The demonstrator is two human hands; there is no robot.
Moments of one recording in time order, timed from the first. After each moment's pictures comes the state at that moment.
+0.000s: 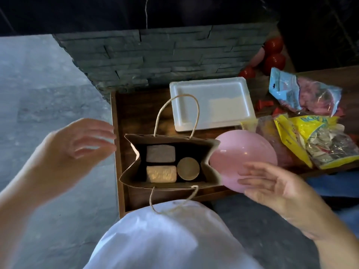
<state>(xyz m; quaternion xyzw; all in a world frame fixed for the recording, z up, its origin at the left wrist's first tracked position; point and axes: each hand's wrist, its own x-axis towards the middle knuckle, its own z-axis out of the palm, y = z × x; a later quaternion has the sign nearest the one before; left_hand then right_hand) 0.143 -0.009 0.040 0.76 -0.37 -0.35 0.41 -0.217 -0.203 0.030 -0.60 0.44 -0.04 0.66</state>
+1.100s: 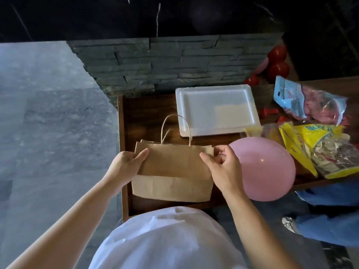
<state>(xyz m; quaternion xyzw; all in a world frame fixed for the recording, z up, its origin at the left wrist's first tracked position) 0.109 -0.045 -0.088 0.84 -0.12 -0.42 0.30 -0.108 -0.191 -0.082 -0.67 0.57 -0.17 0.45</state>
